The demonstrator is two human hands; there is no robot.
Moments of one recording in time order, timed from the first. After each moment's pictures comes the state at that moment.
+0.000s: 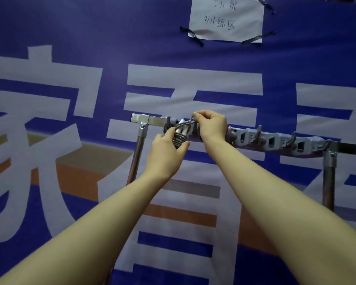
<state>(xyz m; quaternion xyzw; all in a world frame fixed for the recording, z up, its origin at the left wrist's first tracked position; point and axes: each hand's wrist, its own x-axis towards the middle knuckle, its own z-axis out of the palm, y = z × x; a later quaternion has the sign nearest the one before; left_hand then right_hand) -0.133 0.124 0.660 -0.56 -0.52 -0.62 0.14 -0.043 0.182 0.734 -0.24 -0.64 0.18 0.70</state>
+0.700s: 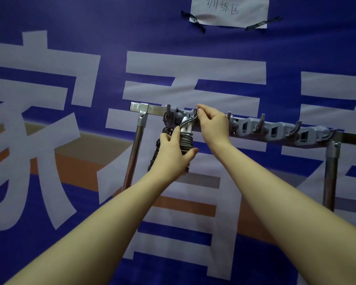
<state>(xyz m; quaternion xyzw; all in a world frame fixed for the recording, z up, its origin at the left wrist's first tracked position) -0.124 0.136 0.635 -0.62 -0.50 -0.61 0.05 -0.030 0.184 0.707 -0.22 -0.71 0.12 0.65</state>
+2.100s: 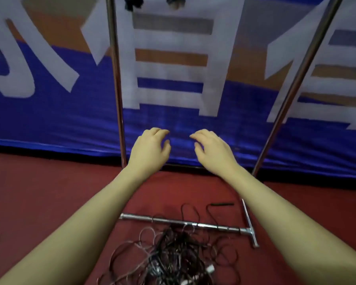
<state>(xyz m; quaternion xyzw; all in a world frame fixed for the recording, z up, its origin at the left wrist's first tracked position) -0.065 -0.004 0.331 -0.66 -0.66 -0.35 0.05 0.110 0.056 0.335 -0.41 -0.87 0.02 0.27</state>
